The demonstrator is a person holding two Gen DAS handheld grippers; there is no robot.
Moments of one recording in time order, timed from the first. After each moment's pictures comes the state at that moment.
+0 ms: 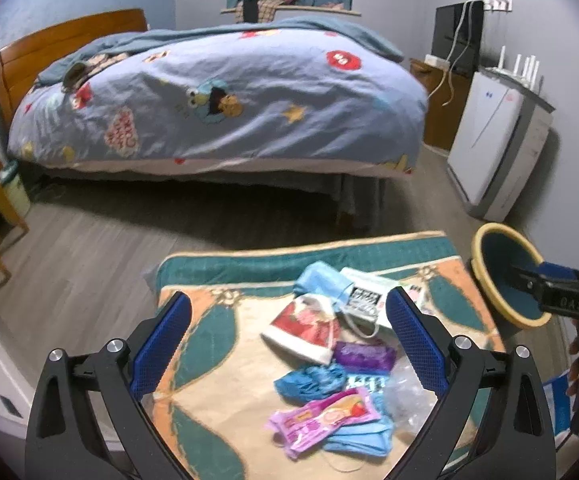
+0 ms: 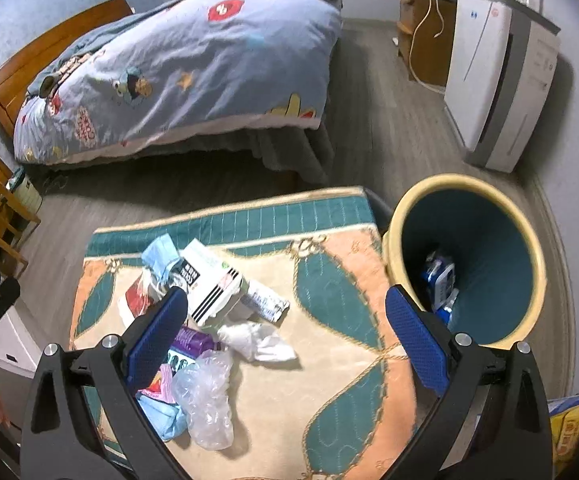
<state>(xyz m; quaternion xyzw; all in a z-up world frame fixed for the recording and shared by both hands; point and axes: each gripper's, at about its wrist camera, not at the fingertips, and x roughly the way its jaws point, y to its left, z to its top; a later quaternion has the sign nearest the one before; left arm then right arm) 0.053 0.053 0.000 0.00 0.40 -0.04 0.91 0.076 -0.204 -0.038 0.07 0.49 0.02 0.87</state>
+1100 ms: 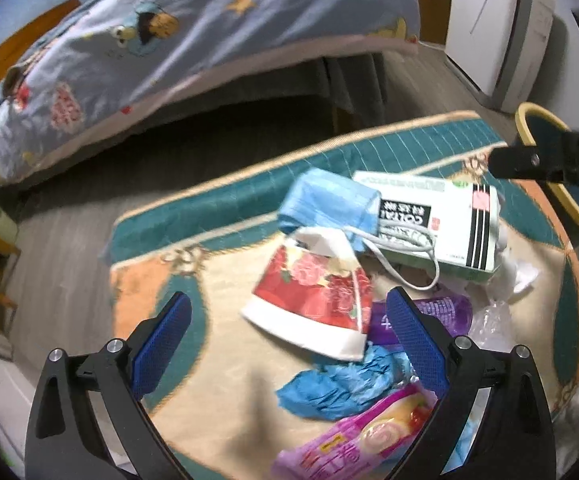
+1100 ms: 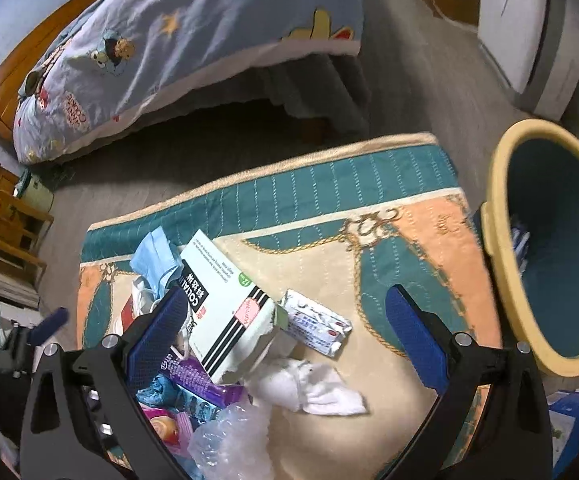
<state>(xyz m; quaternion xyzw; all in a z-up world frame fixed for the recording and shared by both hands) 0.112 0.012 -0.123 0.13 0.52 -0.08 0.84 0.152 -0.178 -0.123 0.14 0.56 0.05 0.82</state>
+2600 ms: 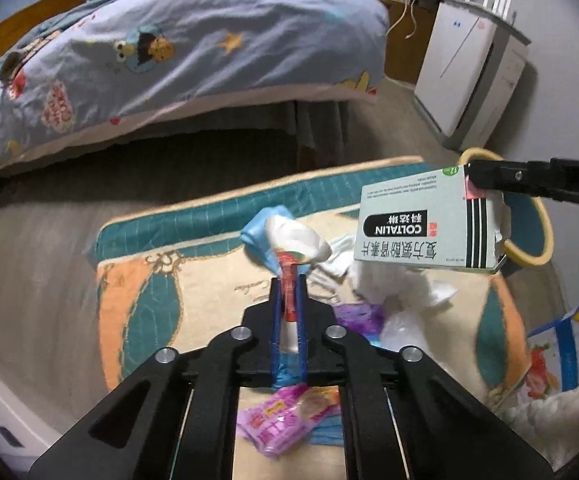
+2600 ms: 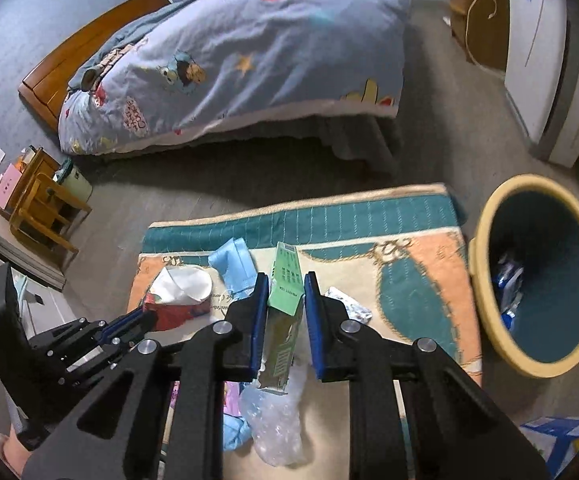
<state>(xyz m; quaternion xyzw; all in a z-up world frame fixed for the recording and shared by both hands) 0.079 0.016 -0.053 0.04 0.49 -0.13 0.86 0.109 -0.175 -0.031 0.11 0.50 0.12 0.85</state>
